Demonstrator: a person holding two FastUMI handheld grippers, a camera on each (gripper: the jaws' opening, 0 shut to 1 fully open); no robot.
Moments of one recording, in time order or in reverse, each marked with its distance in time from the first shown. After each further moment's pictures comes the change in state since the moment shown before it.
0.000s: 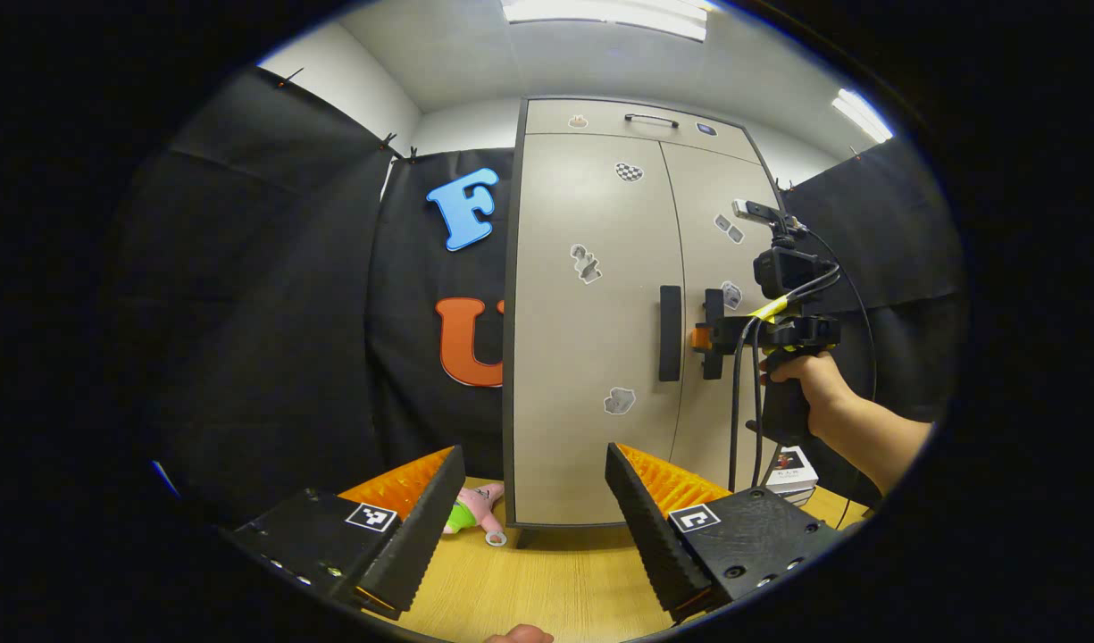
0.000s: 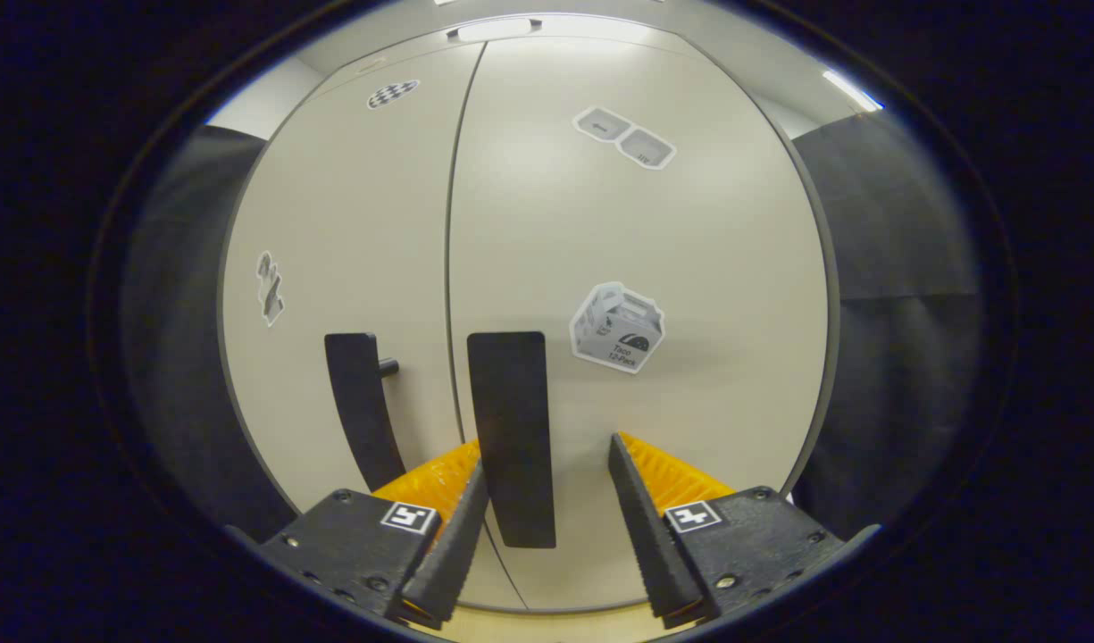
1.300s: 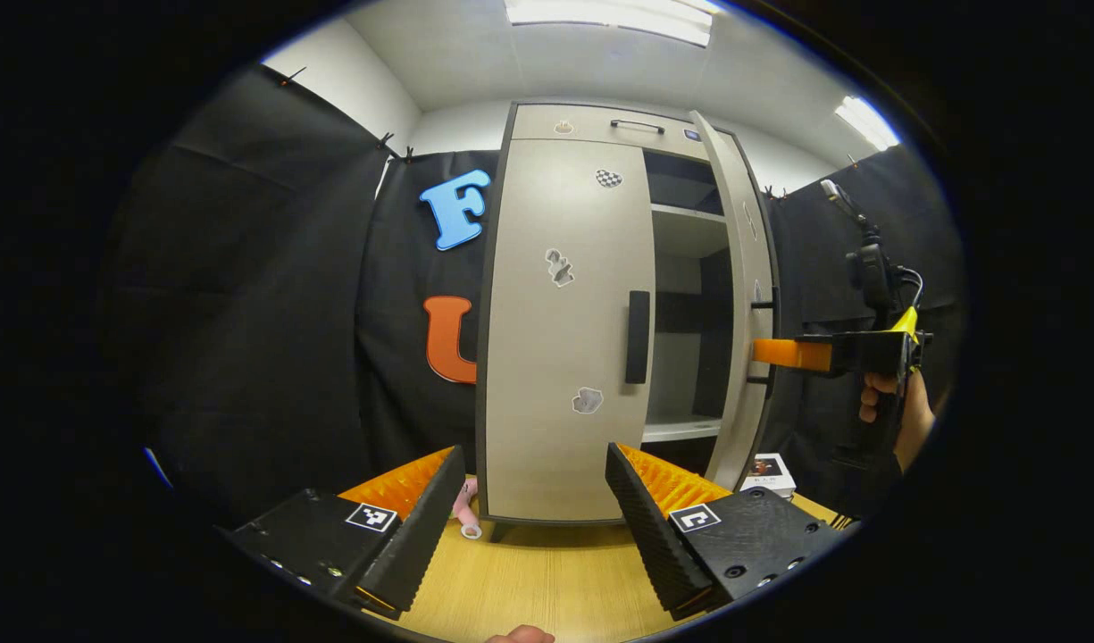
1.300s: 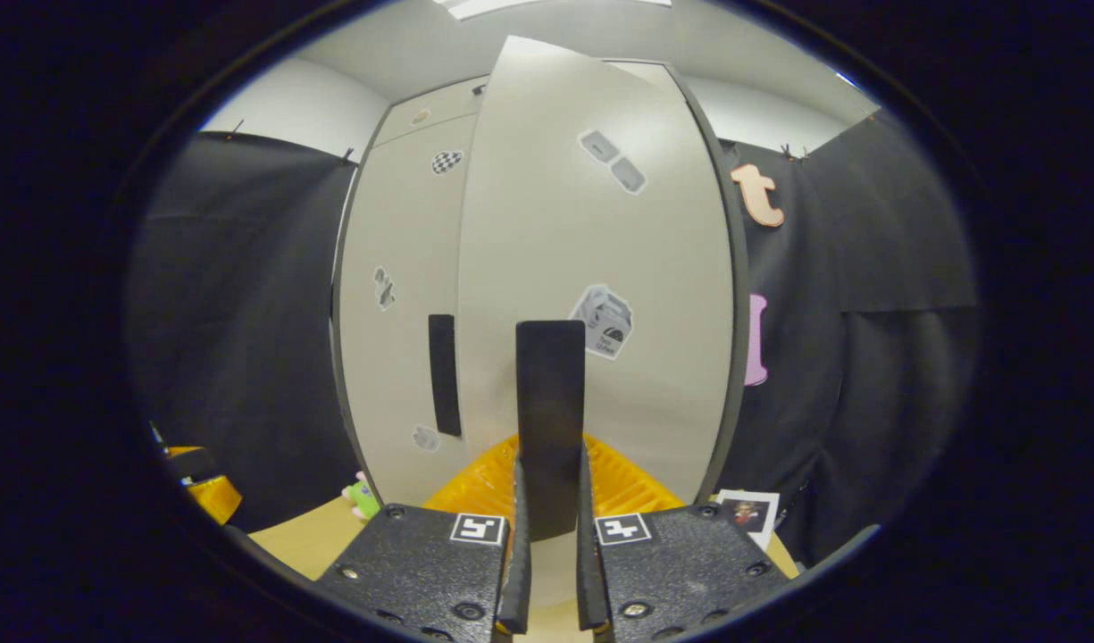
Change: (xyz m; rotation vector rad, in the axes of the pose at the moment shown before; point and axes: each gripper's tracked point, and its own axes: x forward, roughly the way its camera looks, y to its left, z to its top) left arm -0.021 -0.039 0.002 -0.037 -0.015 -0.012; right arm -0.153 -0.073 -0.010 -0.087 0.002 0.187
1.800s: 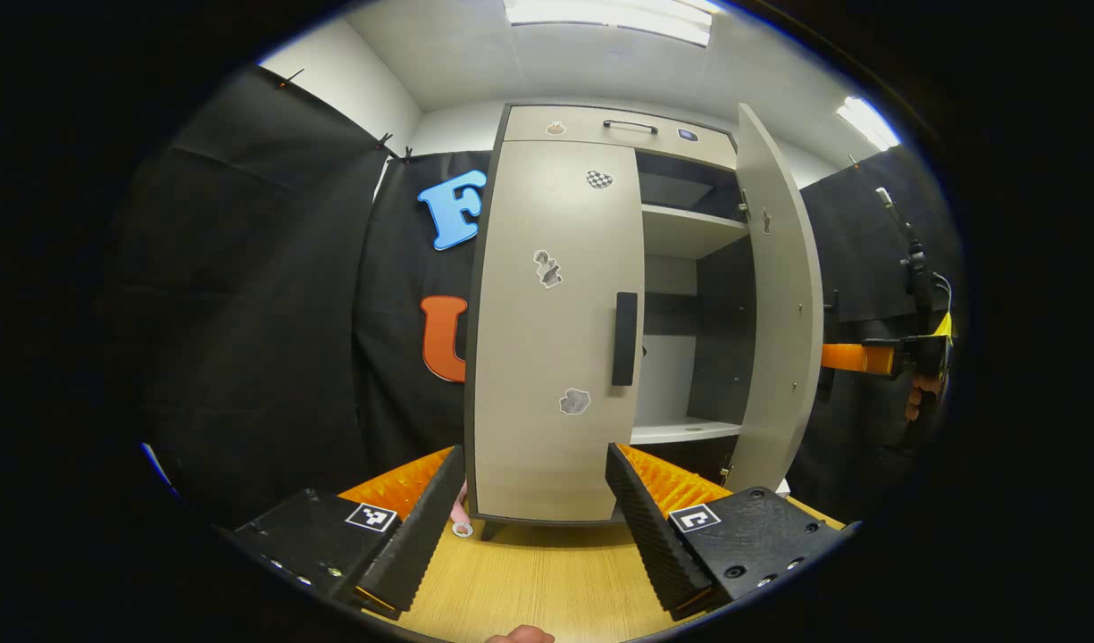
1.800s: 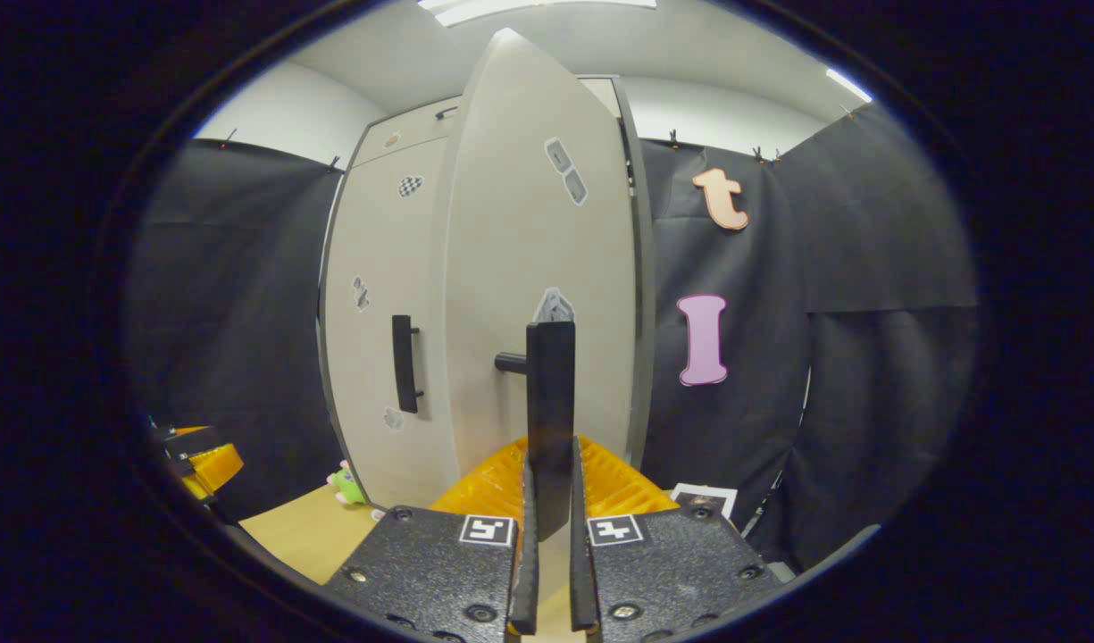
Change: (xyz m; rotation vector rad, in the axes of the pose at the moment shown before) left arm -0.001 -0.026 -0.002 -0.001 0.014 -0.007; right arm -0.056 -0.070 -0.002 0.002 -0.006 -0.054
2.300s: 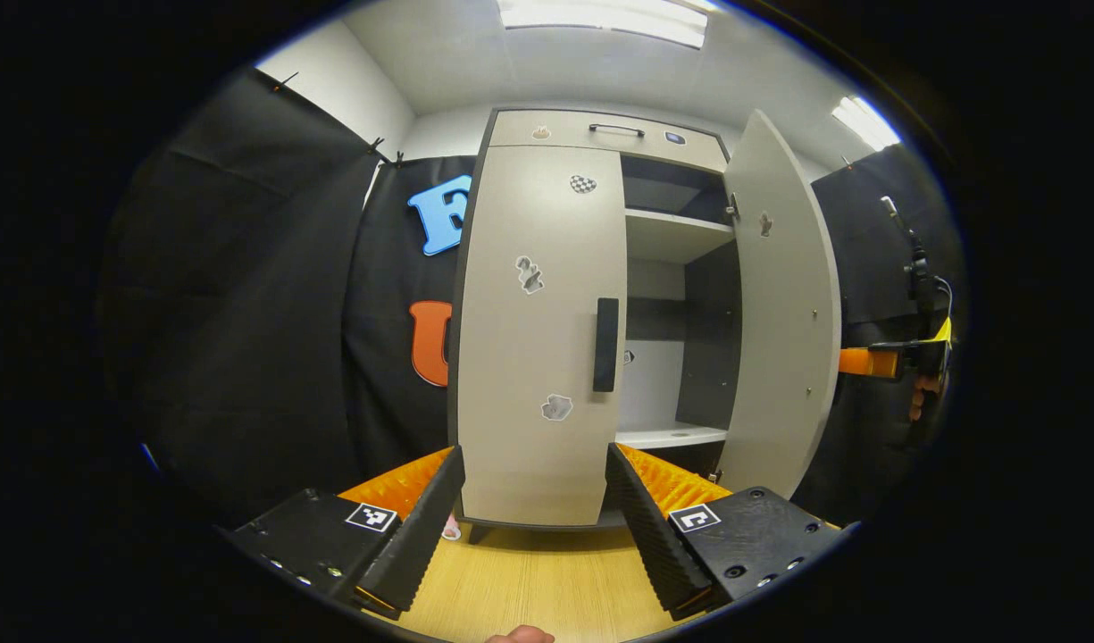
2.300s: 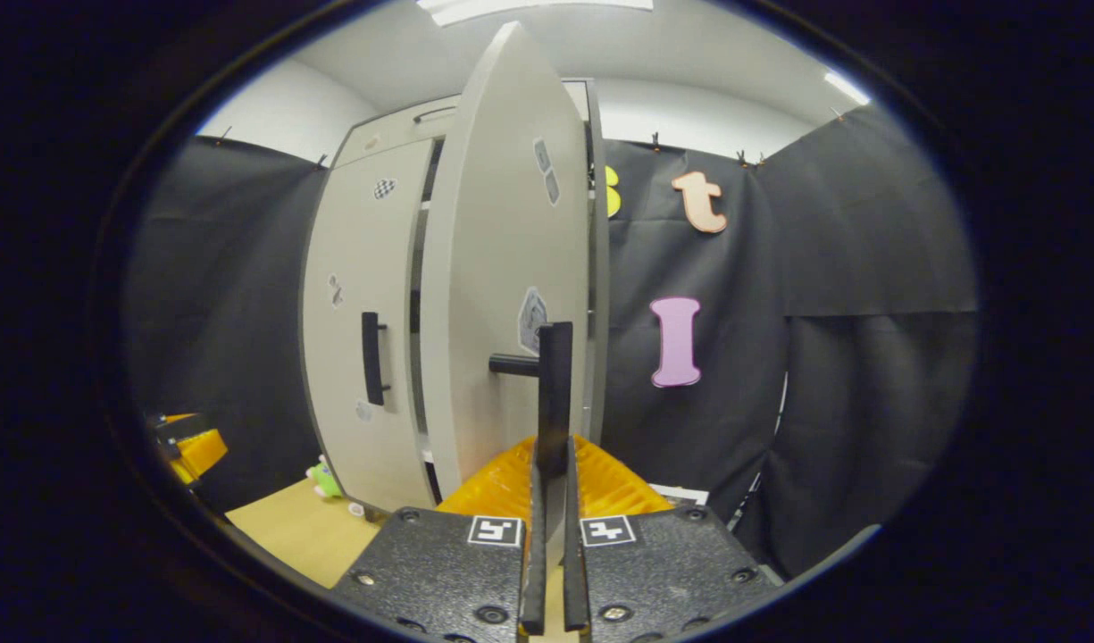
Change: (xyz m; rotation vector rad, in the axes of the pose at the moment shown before) left arm -0.001 -0.015 0.008 -0.003 -0.022 -0.015; right arm -0.010 -0.049 0.000 -0.025 -0.005 -0.083
